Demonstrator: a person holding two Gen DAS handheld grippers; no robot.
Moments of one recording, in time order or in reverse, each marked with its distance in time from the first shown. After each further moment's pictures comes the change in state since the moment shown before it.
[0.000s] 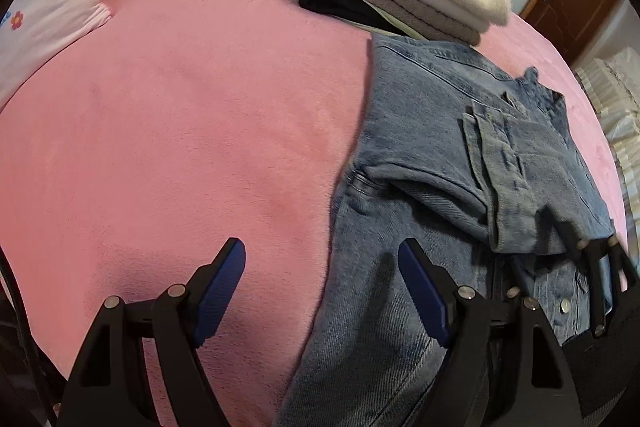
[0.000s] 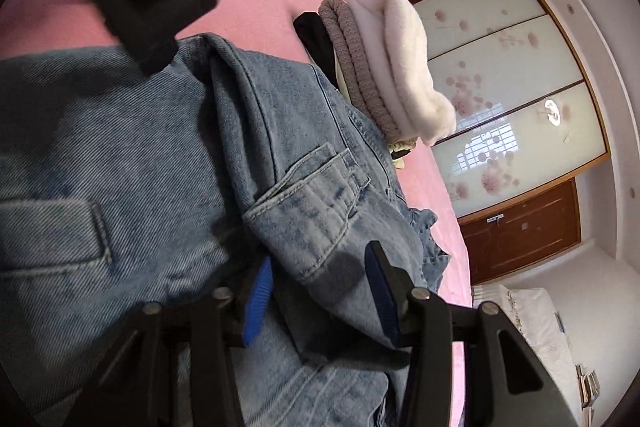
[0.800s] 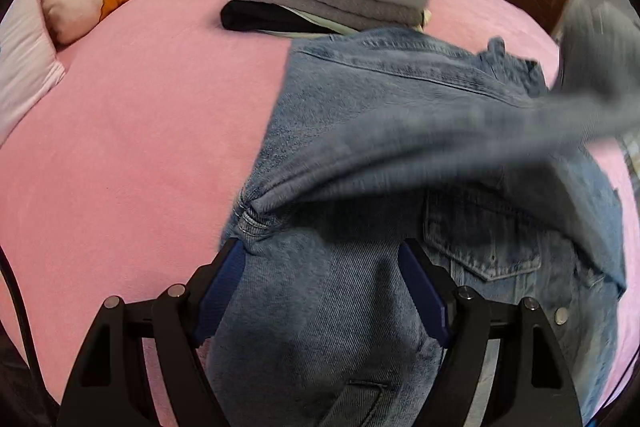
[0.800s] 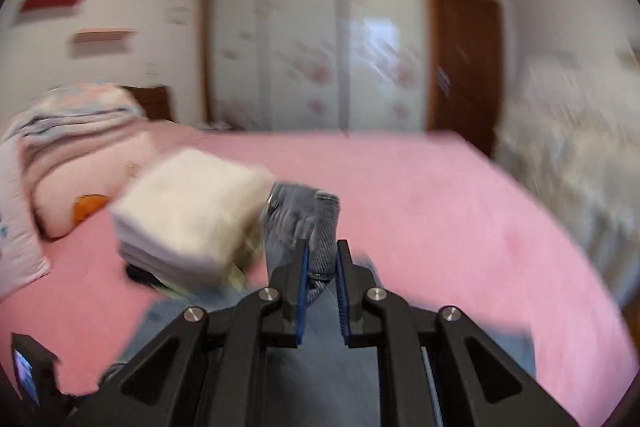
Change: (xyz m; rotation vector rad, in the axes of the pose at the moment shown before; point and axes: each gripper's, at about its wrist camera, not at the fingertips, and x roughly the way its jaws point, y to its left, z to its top) left arm 0.020 -0.082 0.008 0.174 -0.027 0.018; right arm 0.013 -0.262 -0.140 1.210 -0.030 0.076
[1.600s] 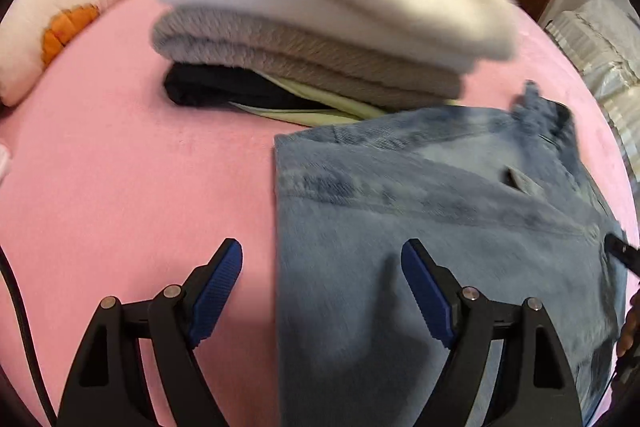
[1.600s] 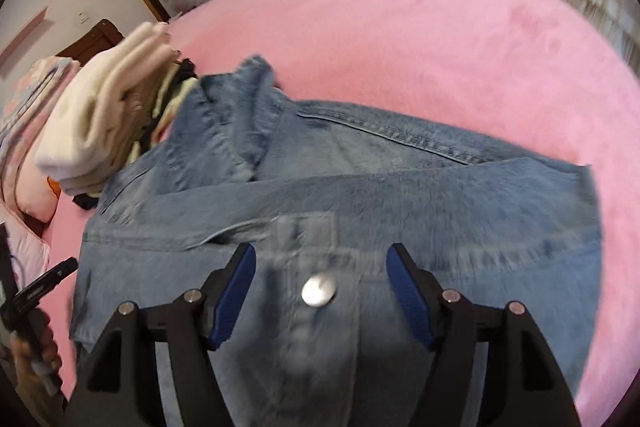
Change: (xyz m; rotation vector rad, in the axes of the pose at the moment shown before) left arm 0.080 0.023 0.144 0.056 0.049 -0.064; right arm 0.160 -0.114 -0.041 0.187 0.530 0.191
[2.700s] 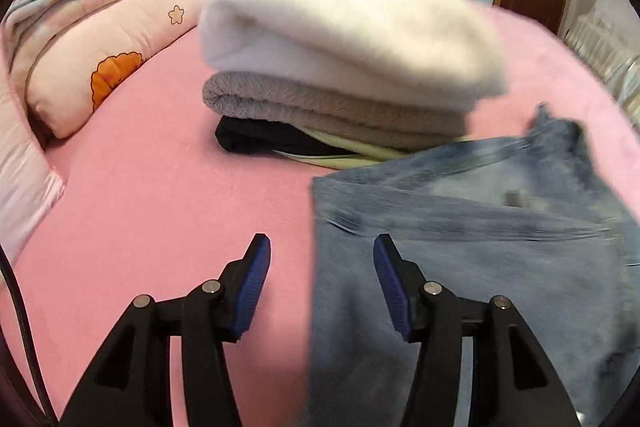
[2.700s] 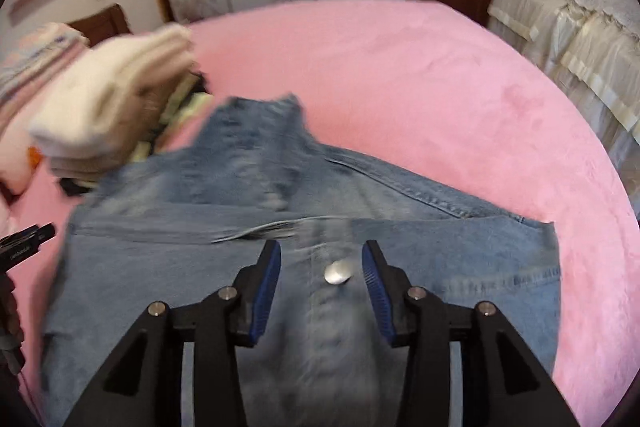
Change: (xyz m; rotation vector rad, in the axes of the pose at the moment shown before) left arm -0.067 -0.036 -0.013 0.017 -0.187 0.137; right arm -0.068 0.087 -0.042 -0.182 -0.234 -0.132
